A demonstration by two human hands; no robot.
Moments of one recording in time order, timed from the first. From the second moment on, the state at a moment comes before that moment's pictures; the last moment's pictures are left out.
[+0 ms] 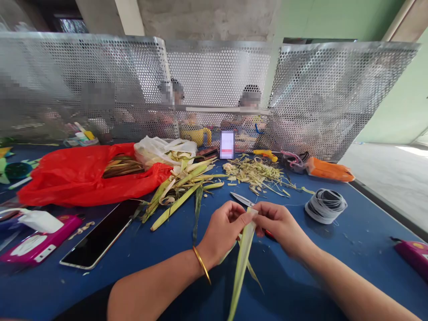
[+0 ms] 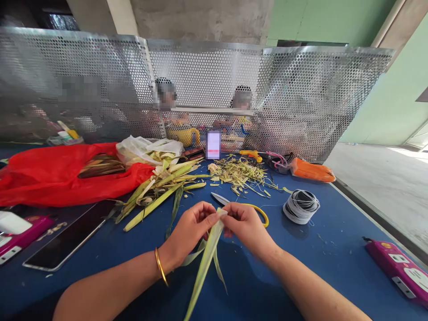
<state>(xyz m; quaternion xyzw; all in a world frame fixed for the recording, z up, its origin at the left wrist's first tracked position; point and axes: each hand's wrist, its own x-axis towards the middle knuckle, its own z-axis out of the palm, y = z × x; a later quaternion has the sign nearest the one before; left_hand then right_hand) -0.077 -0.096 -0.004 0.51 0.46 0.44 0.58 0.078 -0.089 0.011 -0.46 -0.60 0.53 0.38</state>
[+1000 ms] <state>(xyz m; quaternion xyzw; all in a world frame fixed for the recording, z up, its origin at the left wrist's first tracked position) -0.079 -0.095 0.003 0.48 0.43 0.43 0.63 0.080 -0.087 0.009 -0.47 -0.64 0.44 0.41</state>
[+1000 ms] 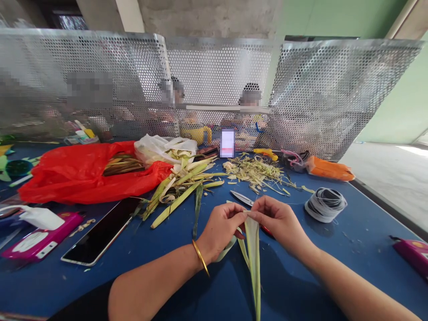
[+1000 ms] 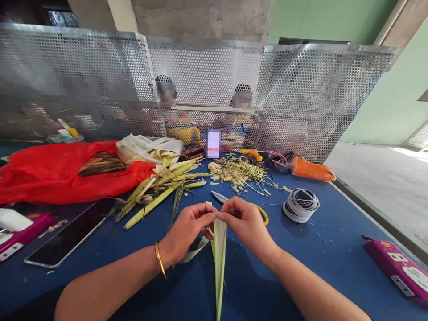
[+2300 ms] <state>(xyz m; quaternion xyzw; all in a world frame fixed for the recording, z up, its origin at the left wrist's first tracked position) -0.081 -0.091 0.001 0.53 0.45 0.46 0.55 0.073 -0.090 0.000 -0.47 -0.60 0.49 0.42</state>
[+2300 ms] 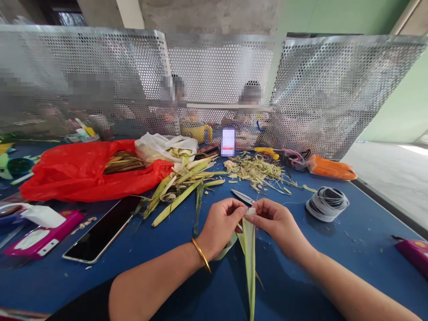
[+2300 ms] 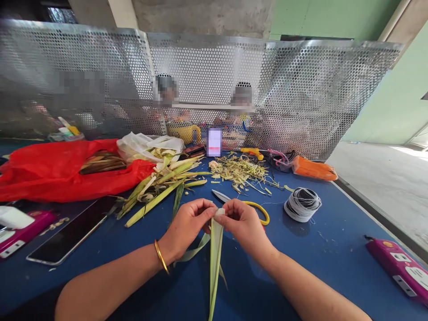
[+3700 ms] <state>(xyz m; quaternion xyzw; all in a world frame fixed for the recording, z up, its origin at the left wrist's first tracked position) -0.078 -0.093 0.003 0.45 0.41 0.45 0.65 0.069 -0.098 0.004 -0.46 -0.58 0.46 0.50</state>
